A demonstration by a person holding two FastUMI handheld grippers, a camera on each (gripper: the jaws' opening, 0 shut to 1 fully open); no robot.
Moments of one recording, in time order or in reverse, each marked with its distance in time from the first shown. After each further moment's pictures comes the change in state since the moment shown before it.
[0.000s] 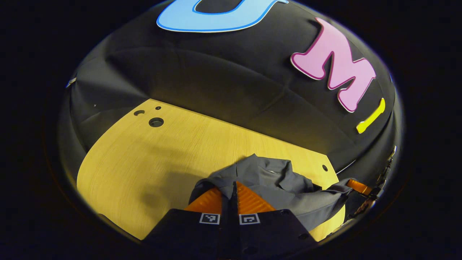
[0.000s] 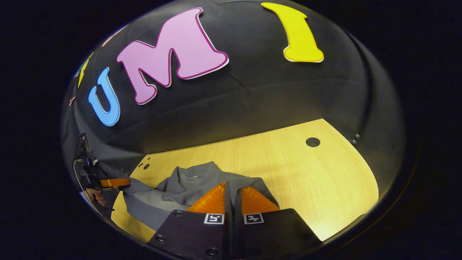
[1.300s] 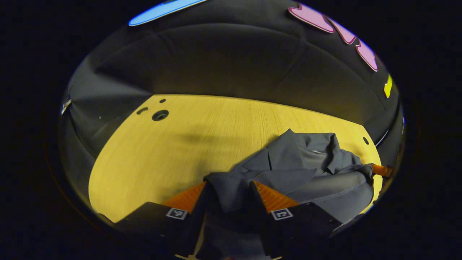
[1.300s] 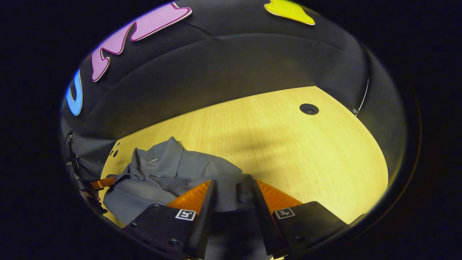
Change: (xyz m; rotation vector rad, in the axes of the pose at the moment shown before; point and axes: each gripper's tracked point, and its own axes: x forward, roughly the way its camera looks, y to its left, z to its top) left arm 0.062 0.042 -0.042 0.197 0.096 0.237; right arm 0.064 -0.062 -0.070 0.030 0.199 -0.152
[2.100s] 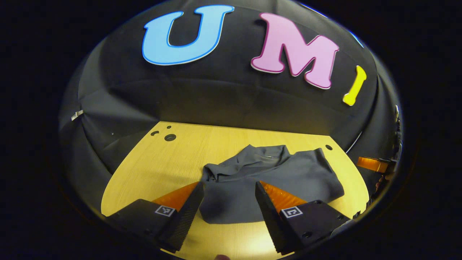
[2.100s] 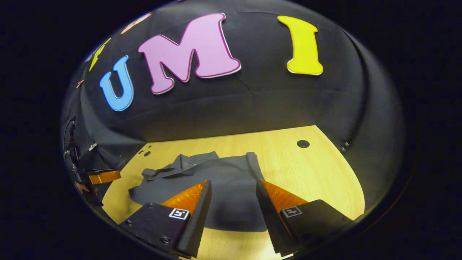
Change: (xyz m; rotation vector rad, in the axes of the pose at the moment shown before) left arm -0.193 -0.033 -0.009 0.027 -0.216 -0.143; right arm -0.181 0.060 0.019 -0.140 -0.222 0.151
